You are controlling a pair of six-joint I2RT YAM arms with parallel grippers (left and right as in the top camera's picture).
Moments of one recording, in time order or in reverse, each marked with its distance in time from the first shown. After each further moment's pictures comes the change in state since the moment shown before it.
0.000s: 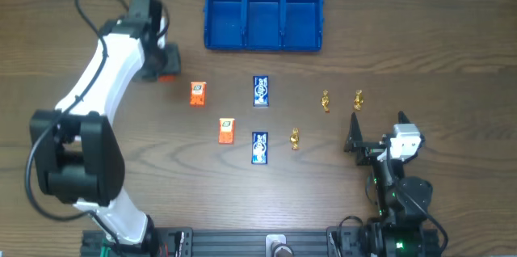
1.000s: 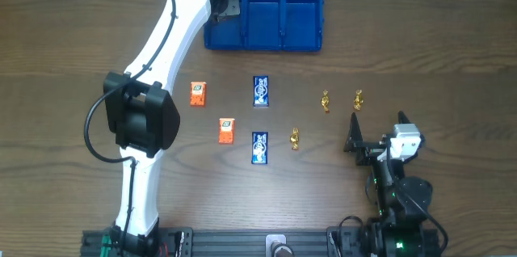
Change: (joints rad) left arm -0.236 0.458 0.793 -0.160 -0.118 -0.149; right arm 0.000 0.000 0.000 0.000 0.000 0.000
